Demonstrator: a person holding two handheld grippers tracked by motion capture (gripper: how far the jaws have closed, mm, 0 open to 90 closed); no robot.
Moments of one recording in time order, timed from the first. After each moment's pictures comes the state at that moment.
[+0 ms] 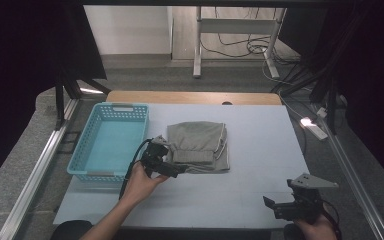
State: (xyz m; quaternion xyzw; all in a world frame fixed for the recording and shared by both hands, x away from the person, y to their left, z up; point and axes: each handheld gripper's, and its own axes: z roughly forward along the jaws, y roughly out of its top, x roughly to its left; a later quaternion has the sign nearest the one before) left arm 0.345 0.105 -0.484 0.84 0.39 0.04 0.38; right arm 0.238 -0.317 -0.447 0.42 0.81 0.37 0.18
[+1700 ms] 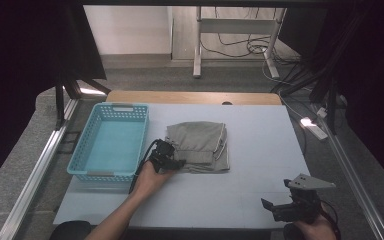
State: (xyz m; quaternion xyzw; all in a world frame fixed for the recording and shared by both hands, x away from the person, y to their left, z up) left arm 0.375 0.087 -0.526 0.84 0.44 0.07 0.31; right arm 0.237 -0.313 -0.447 0.39 0.82 0.38 0.17
